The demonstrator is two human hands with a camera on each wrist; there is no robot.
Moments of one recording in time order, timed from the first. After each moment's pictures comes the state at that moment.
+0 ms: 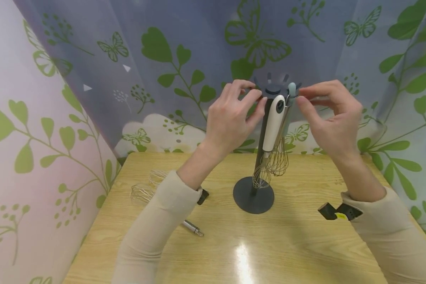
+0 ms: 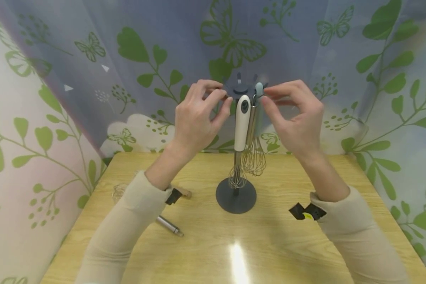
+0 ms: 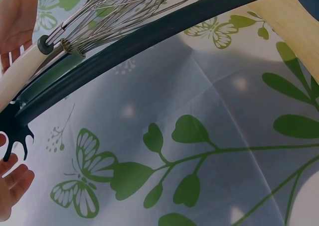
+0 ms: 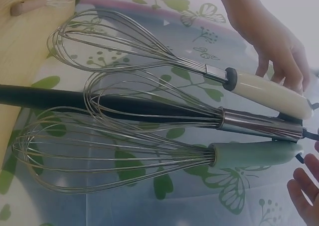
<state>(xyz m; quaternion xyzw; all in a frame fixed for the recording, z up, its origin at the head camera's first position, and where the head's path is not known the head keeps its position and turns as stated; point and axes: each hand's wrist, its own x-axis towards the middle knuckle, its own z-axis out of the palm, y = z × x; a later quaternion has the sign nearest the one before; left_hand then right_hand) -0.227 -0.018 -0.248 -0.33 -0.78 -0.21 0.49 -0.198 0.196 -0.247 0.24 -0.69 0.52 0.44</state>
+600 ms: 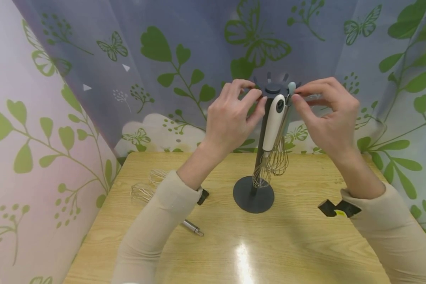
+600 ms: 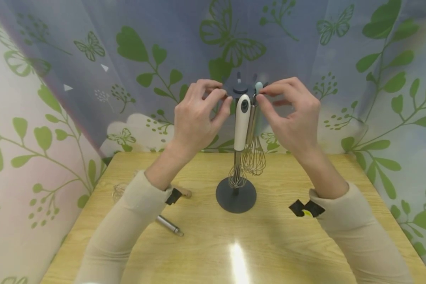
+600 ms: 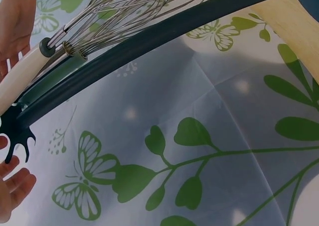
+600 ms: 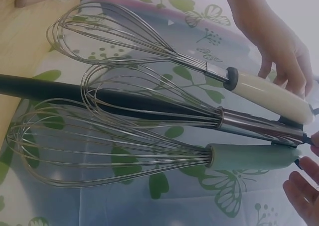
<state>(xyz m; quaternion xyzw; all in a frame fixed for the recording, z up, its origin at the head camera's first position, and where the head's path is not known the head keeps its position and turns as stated) -0.224 -0.018 -0.247 -0.33 -0.78 -0.20 0.49 -0.197 0.190 -0.240 0.23 -0.74 0.45 0.45</state>
